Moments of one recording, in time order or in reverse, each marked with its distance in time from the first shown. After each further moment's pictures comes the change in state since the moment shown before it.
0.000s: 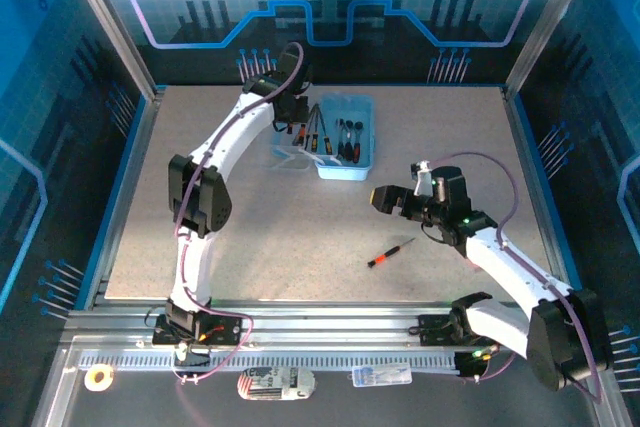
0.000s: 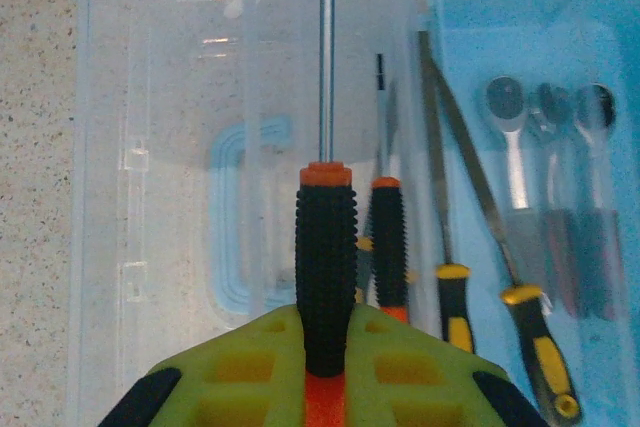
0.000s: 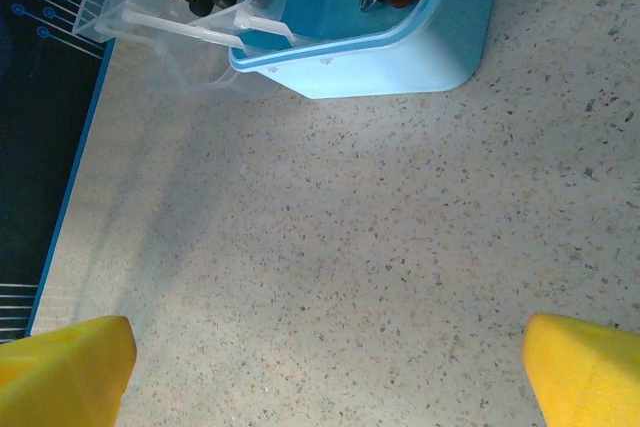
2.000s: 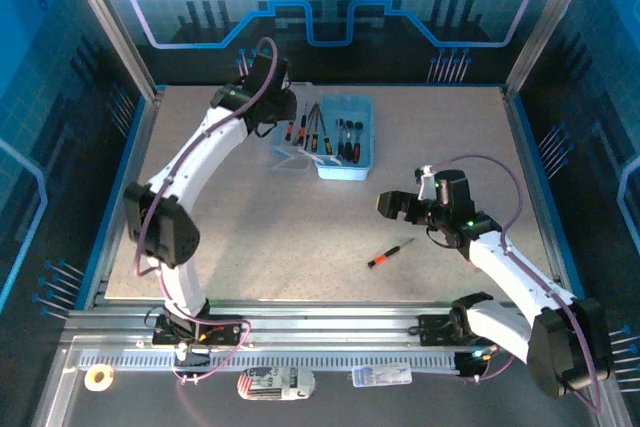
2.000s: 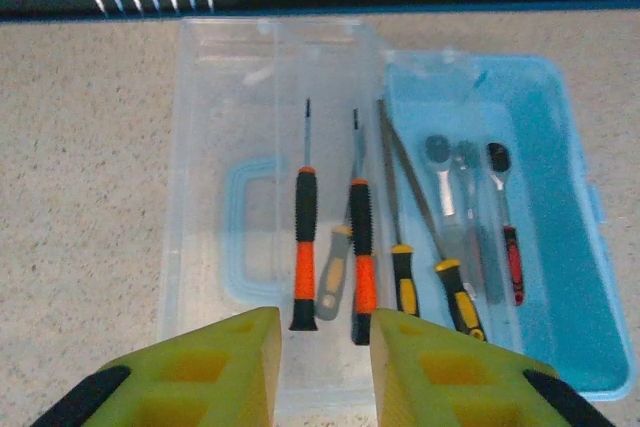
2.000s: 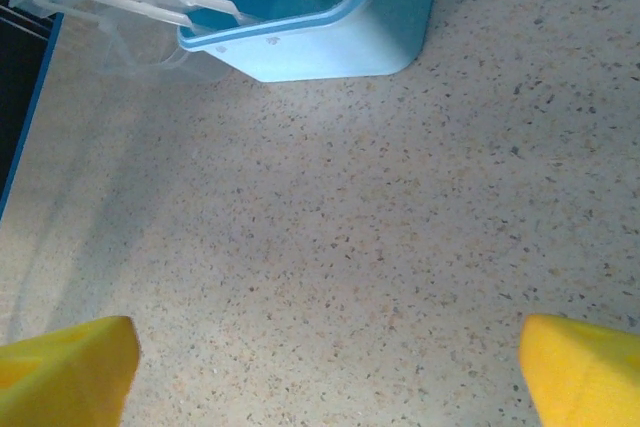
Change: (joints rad) left arm -0.027 -0.386 -0.367 0.210 0.018 -0.019; right arm -0.022 -0.040 -0.006 -0.092 0.044 -0.090
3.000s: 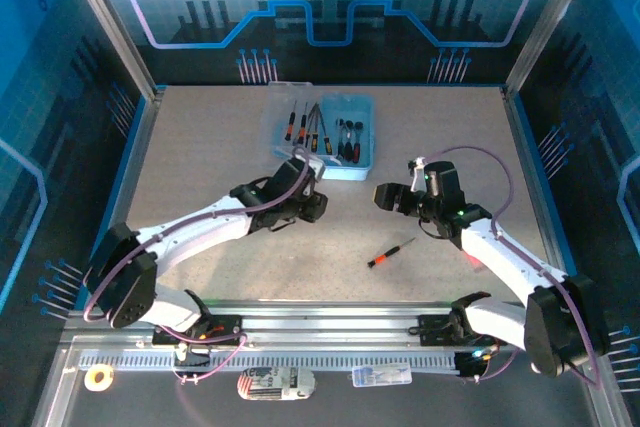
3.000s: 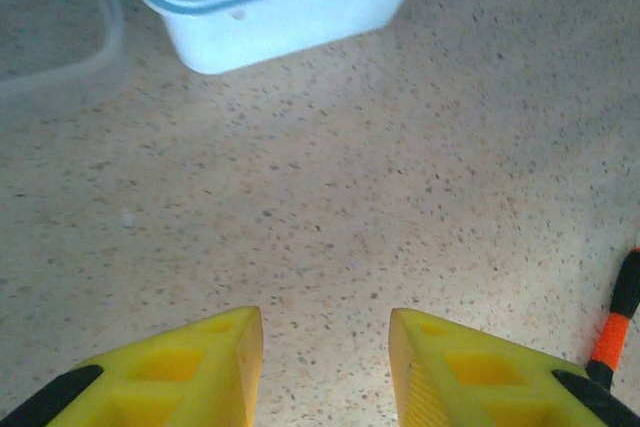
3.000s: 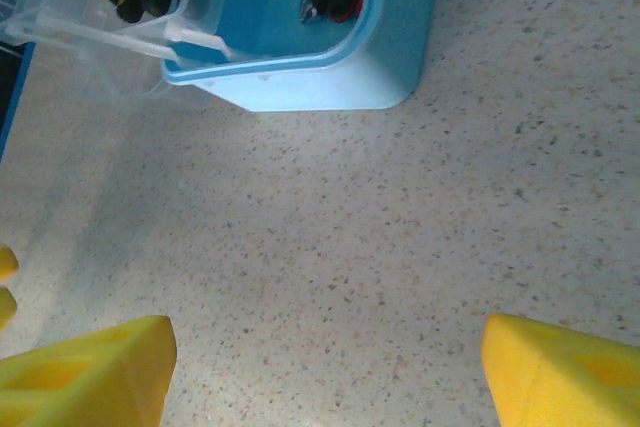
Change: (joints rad) left arm -0.342 -0.342 -0.816 0.383 0.106 -0.063; right arm 0.049 0.109 0.066 0.039 0.100 0.048
